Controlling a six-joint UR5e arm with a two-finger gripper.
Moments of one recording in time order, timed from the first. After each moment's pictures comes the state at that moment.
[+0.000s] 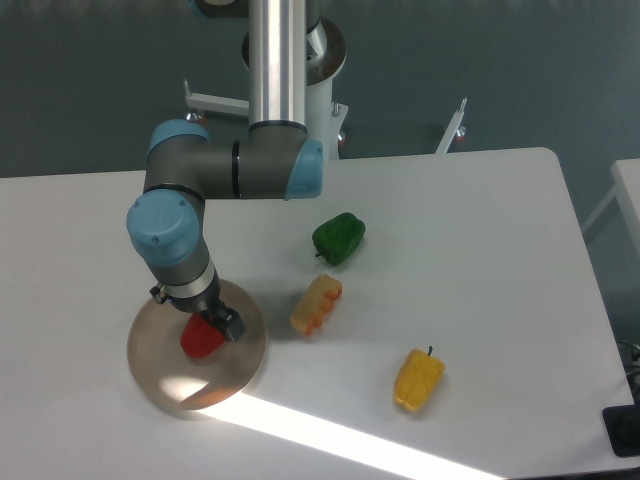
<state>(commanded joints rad) 1.84 -2.16 -1.34 -1.21 1.61 0.67</state>
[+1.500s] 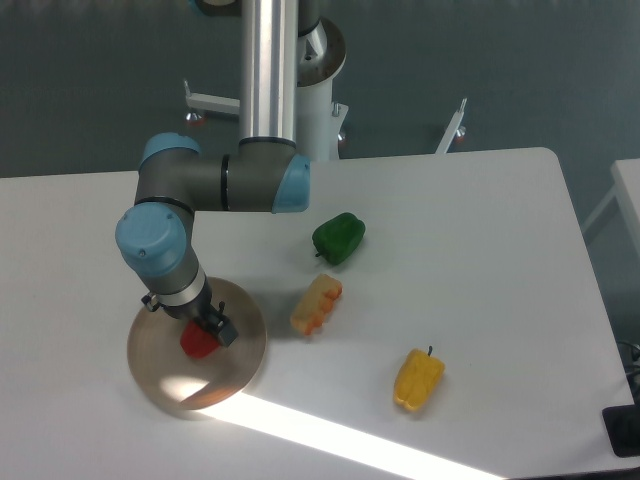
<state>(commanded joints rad) 1.82 -2.19 -1.36 -1.17 1.63 0.66</state>
